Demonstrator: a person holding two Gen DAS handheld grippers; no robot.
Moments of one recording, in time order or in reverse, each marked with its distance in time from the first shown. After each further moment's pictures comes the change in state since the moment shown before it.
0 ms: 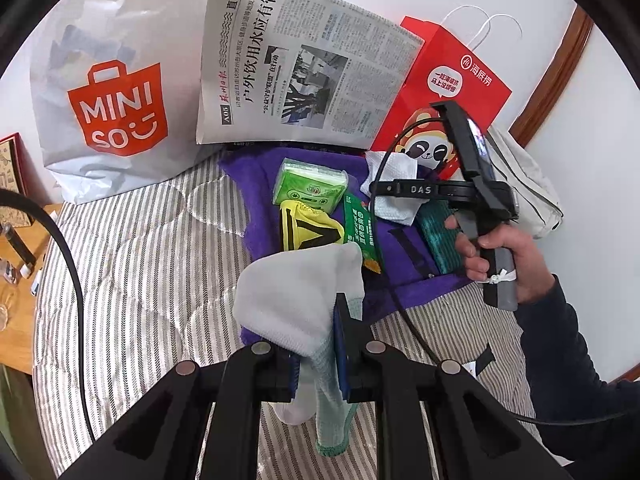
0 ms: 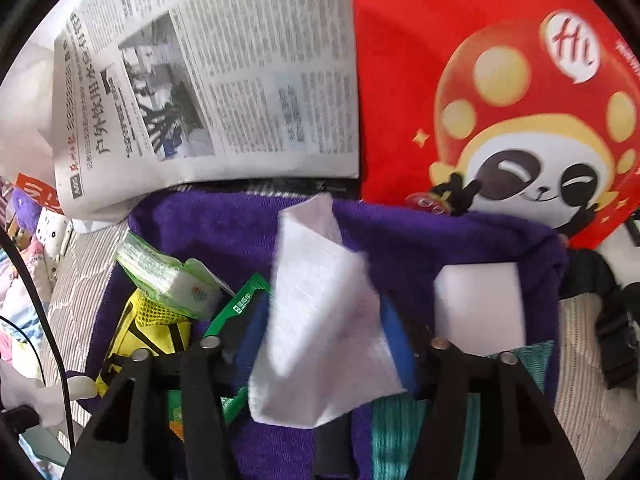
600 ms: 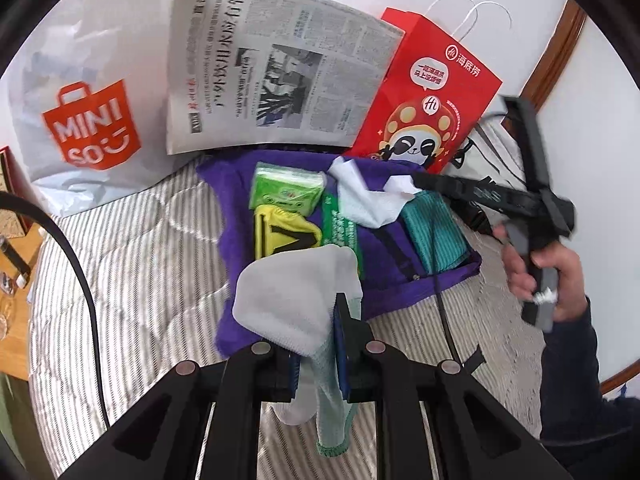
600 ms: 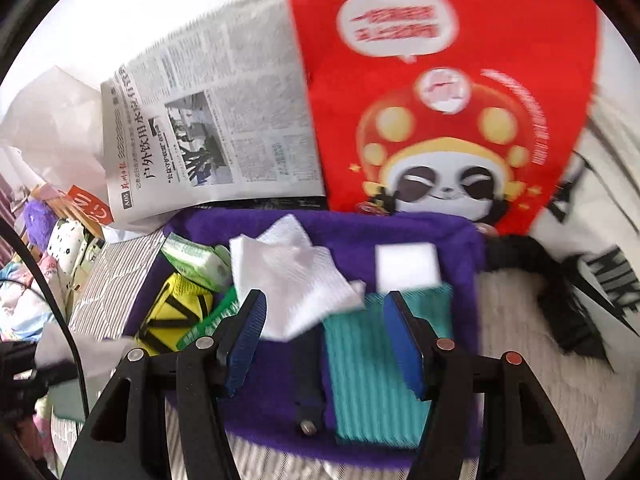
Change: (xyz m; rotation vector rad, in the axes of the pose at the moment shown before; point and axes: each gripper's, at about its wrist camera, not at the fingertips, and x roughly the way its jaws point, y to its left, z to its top) left arm 0.005 -0.023 0.008 0.031 0.021 -0.005; right arm -0.101 -0.042 -0.036 0.033 -0.121 0.008
